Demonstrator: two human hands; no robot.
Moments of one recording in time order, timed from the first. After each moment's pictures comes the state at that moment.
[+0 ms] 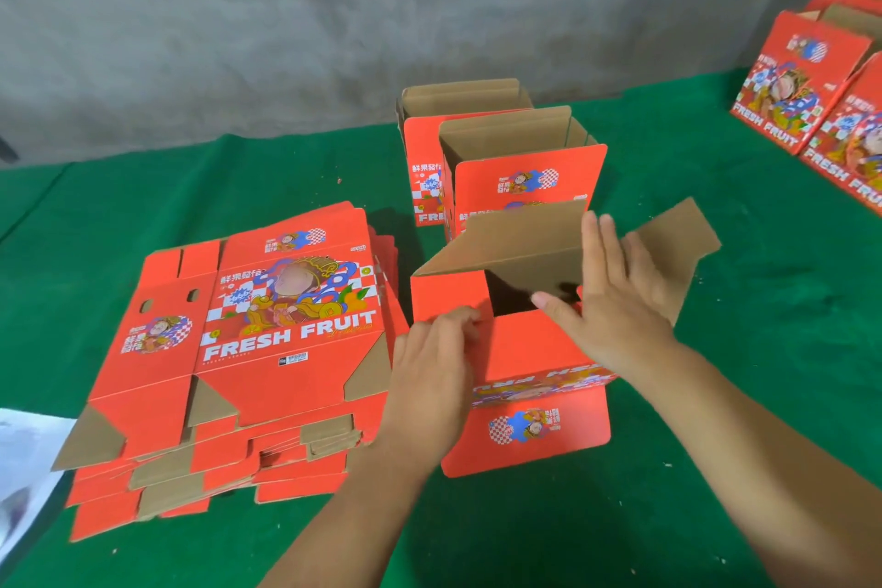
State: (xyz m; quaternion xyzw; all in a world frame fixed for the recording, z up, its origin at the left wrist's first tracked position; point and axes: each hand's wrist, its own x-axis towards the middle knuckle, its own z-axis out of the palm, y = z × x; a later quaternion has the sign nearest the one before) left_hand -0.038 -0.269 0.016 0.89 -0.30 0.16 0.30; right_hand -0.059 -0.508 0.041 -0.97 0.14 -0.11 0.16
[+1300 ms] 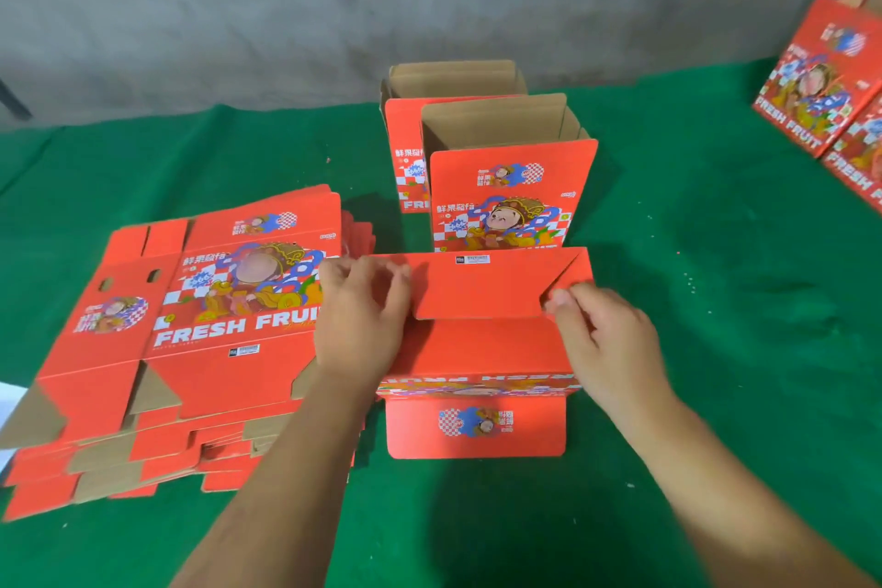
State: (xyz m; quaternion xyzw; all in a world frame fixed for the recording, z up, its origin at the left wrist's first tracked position) left_hand 0.020 -0.298 0.036 0.91 -0.04 0.14 0.39; right_hand -0.072 -0.545 0.026 -0.90 0.05 -0.27 0.33
